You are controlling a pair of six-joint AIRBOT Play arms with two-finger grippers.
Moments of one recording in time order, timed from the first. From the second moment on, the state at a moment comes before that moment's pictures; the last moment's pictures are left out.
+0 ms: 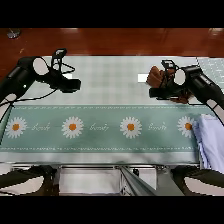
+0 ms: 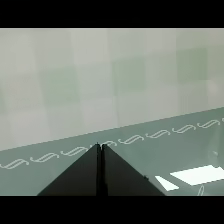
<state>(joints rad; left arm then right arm) -0.23 -1.40 1.24 1.36 -1.07 -1.61 0.23 -1.39 1.15 -1.58 1.08 1.82</state>
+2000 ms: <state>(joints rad) -0.23 -0.77 0.81 1.35 -1.07 -1.64 -0.02 -1.22 2.03 -1.39 1.01 1.49</state>
